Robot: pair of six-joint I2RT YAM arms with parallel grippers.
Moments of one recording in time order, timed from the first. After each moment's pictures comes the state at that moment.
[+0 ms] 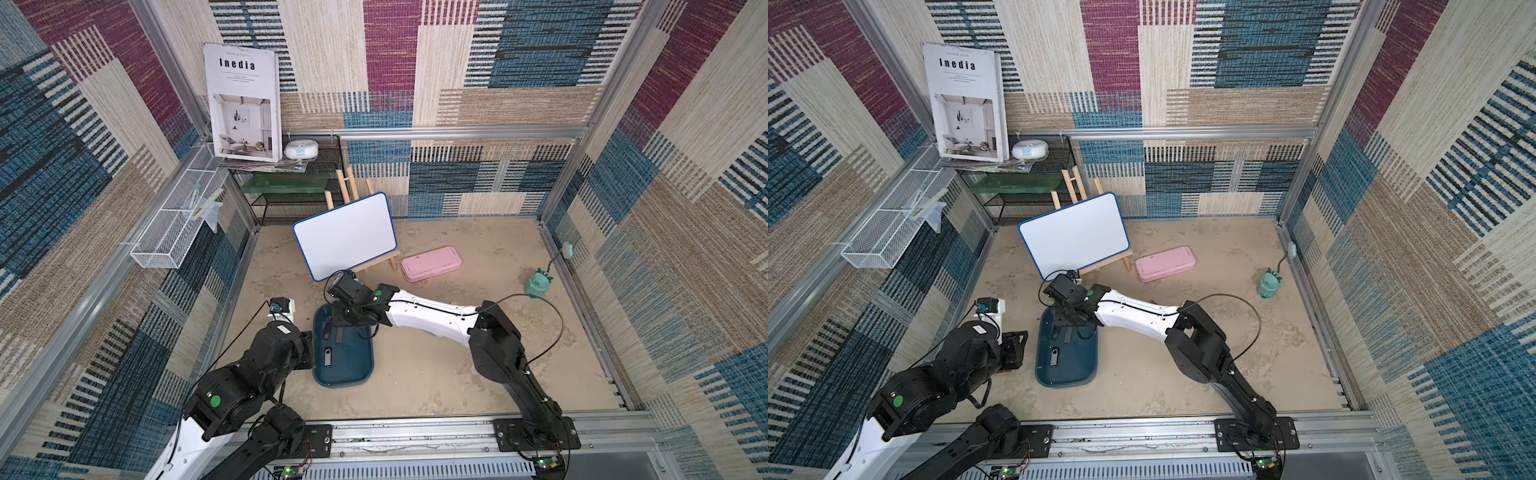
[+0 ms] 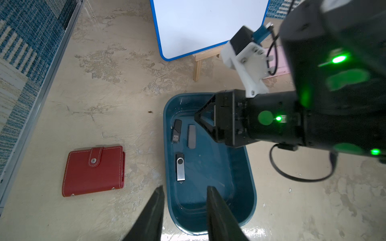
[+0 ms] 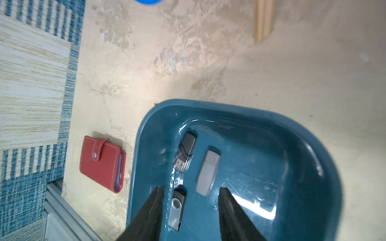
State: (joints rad) left arm -0.59 0.56 0.92 -1.12 -0.34 -0.52; right arm 1.10 2.17 1.88 -0.61 0.09 0.85
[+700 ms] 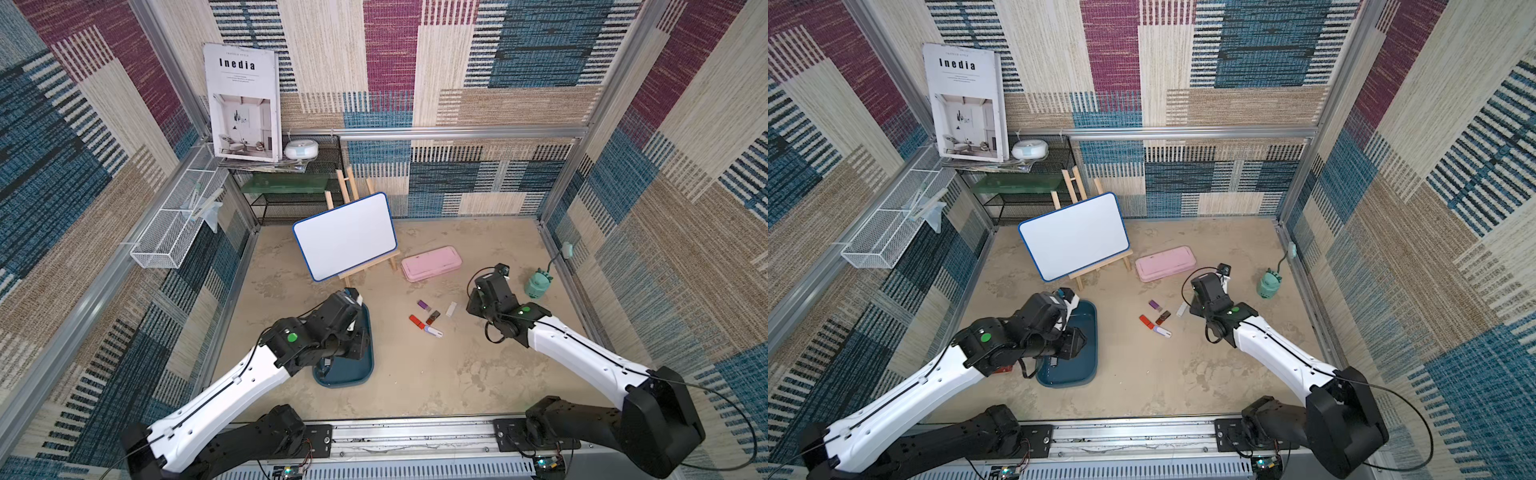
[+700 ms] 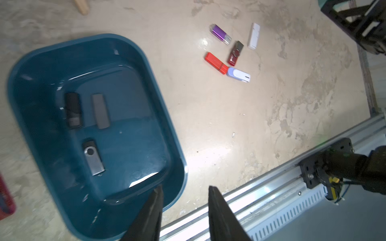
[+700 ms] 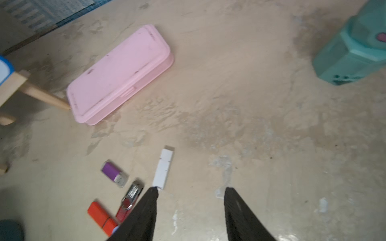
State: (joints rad) left arm -0.80 1.07 1.01 -0.95 0.01 -0.57; right arm 0.48 1.20 0.72 -0.37 0.36 0.69
